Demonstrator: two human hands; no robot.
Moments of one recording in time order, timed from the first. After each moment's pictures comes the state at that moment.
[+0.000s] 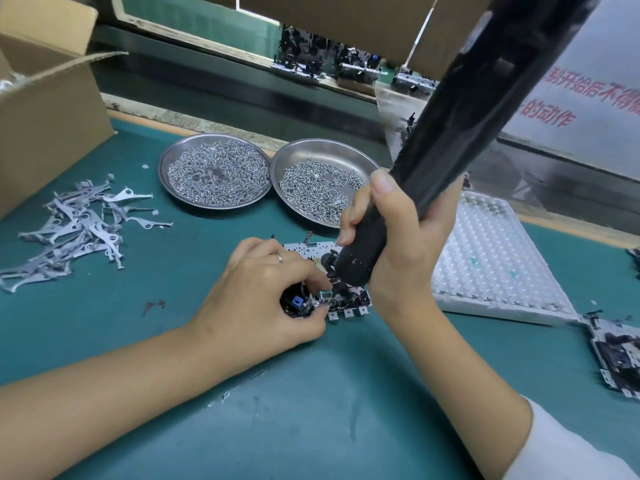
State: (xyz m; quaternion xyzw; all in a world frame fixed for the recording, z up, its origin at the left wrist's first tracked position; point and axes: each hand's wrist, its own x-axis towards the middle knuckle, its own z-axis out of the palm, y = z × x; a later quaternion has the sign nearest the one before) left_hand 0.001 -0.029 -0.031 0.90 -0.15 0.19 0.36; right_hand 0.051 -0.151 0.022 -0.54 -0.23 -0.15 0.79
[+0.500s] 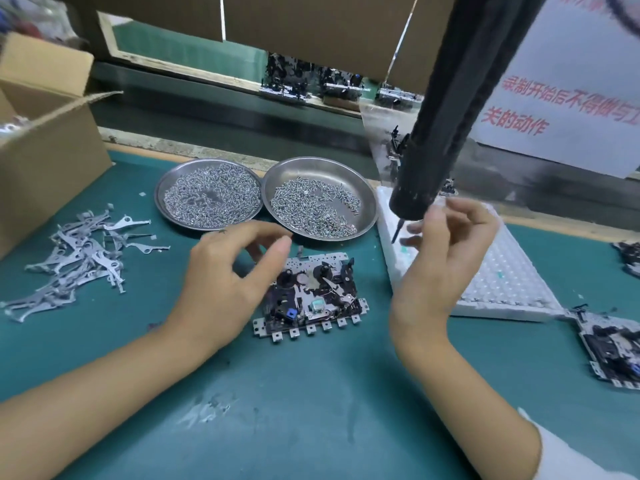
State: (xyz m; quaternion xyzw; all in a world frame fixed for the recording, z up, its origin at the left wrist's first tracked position) left_hand 0.011 -0.014 -0.018 0.81 -0.07 0.26 0.52; right_hand 0.044 -0.179 0.009 -0.61 -0.05 -0.34 0.71
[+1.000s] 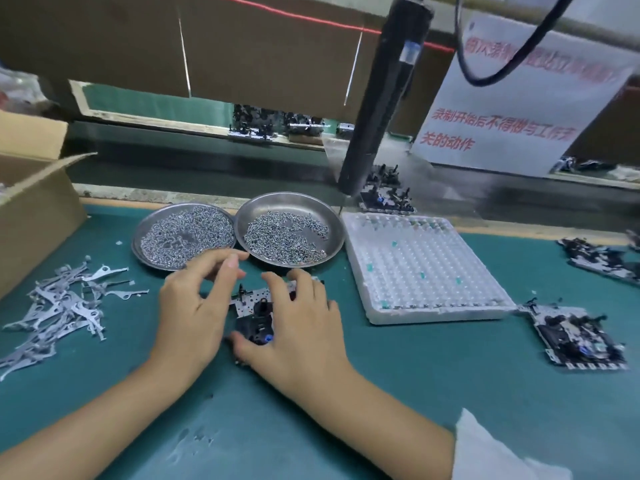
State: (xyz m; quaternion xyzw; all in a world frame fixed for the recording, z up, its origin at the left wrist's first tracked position) left_hand 0.022 -0.007 -0.027 0.77 -0.03 0.30 0.56; right_hand 0.020 -0.134 -0.030 -0.97 -0.16 -0.08 0.17
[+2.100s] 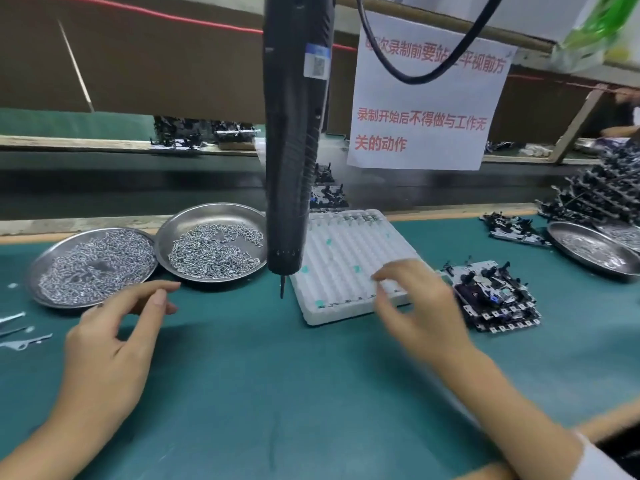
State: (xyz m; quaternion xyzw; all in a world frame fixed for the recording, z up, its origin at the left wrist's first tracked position) left_hand 0.023 -0.009 -0.042 0.81 -0.06 0.28 0.50; right_hand 0.018 -0.329 0.000 -0.89 -0.18 -0.37 0.20
